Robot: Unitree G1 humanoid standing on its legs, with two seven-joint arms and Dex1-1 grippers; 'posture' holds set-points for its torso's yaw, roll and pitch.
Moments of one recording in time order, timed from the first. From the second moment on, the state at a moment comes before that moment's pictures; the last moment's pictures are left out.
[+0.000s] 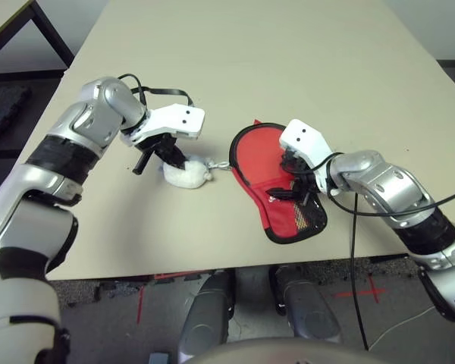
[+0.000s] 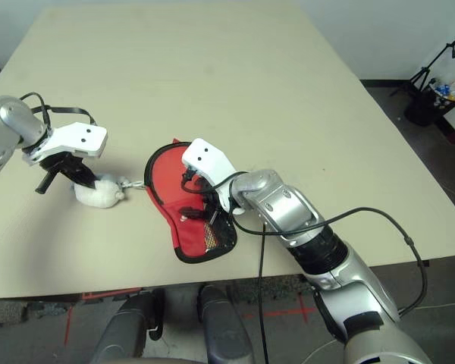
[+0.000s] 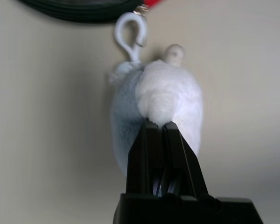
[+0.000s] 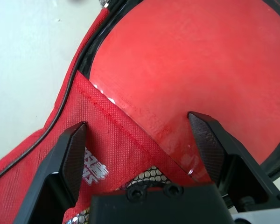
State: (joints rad) left arm -1.14 0.80 -0.57 0.65 0.12 0.02 -1.55; right arm -0.73 -0.62 0.52 -0.22 0.23 1.05 0.78
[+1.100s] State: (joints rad) left arm -1.41 0.35 -0.49 1.34 0.48 -0.14 -0.60; right arm -0.74 -0.60 0.54 -0.19 0.16 1.05 0.86
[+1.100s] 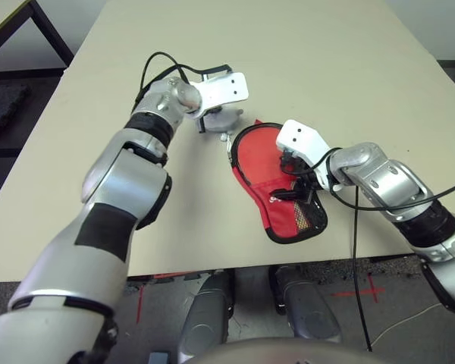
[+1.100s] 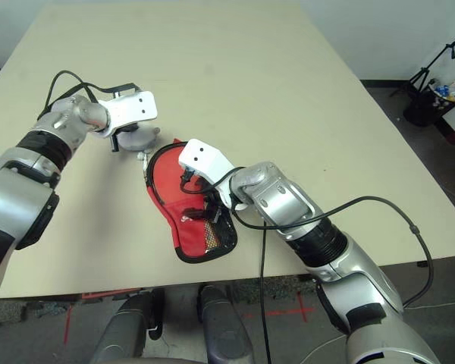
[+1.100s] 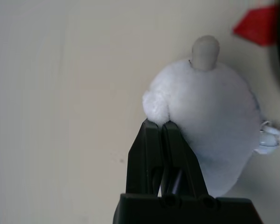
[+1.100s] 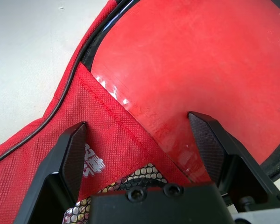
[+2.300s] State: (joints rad) left arm -1.45 0.02 -0.37 1.37 0.51 -0.18 -0.40; right arm -0.75 -0.57 0.54 -0.18 0.14 1.05 0.86
